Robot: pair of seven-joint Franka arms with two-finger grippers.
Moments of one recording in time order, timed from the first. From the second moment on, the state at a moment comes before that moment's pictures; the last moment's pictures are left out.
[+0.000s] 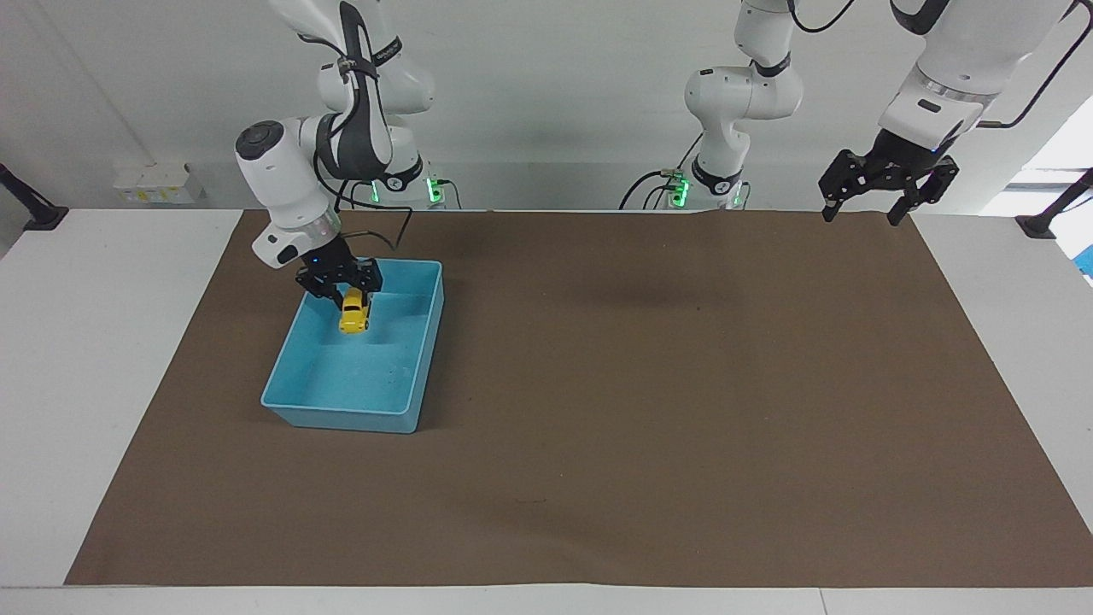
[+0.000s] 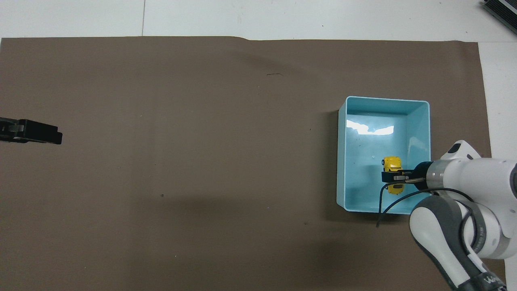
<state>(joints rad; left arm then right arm) -0.10 -0.07 0.02 -1.58 -0.03 1.56 0.03 -0.02 -0.15 0.00 -2.46 0.18 2.41 -0.19</state>
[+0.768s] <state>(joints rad) -0.10 -0.07 0.02 -1.58 -0.03 1.56 0.03 0.01 -0.06 0.00 -2.50 0.22 2.50 -0.19</state>
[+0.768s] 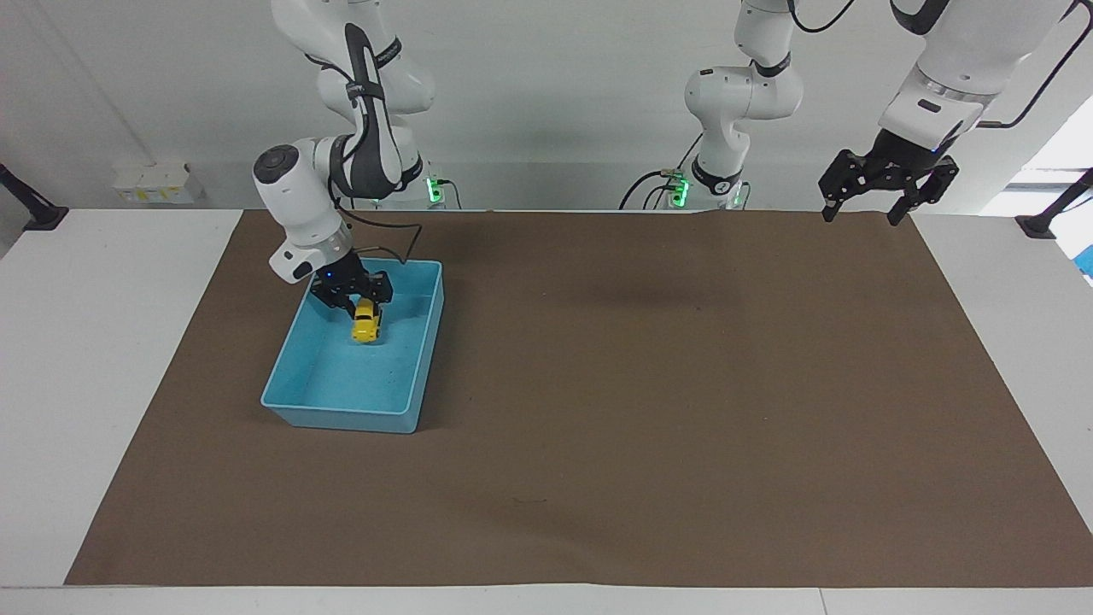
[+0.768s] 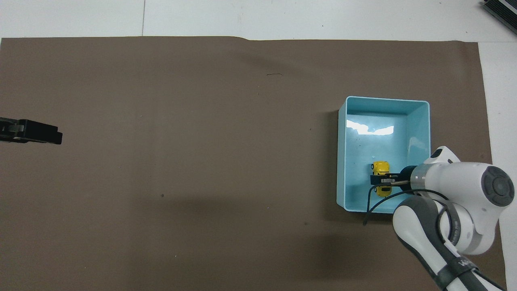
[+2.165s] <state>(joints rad) -0.10 -0.07 0.02 -1.58 -0.03 1.56 0.03 -0.01 -0.06 0.01 -1.89 0.01 1.84 0.11</state>
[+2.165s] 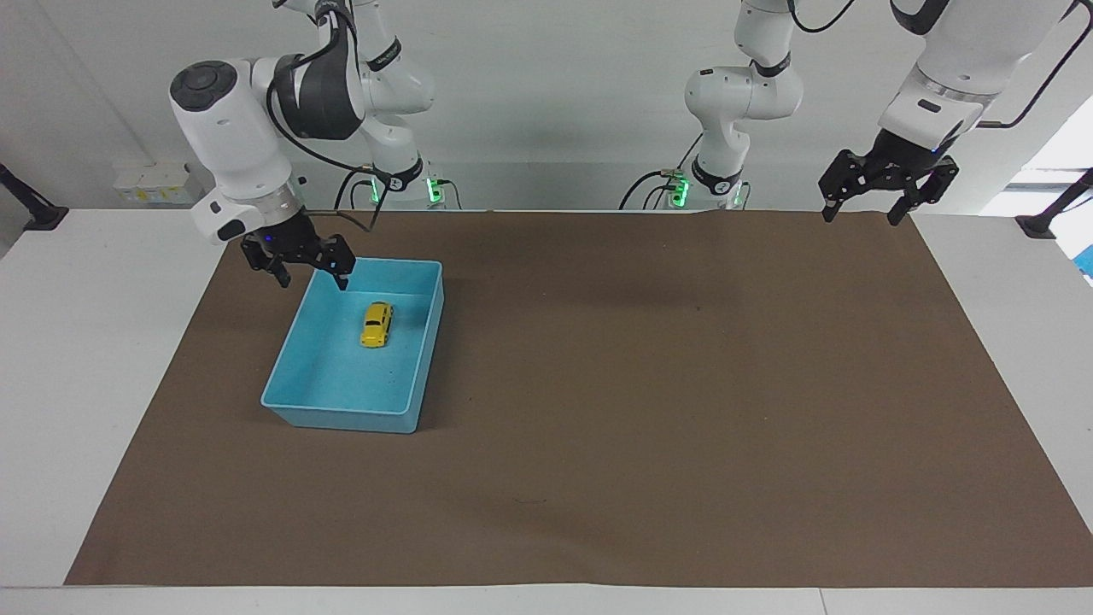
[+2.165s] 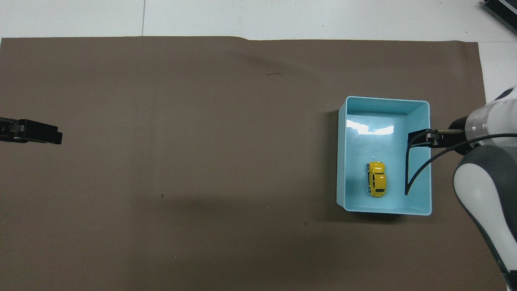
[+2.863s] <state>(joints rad) -0.10 -0.07 0.02 -1.58 -0.03 1.56 0.03 -0.01 -0.08 0.03 -1.62 0.01 1.53 0.26</state>
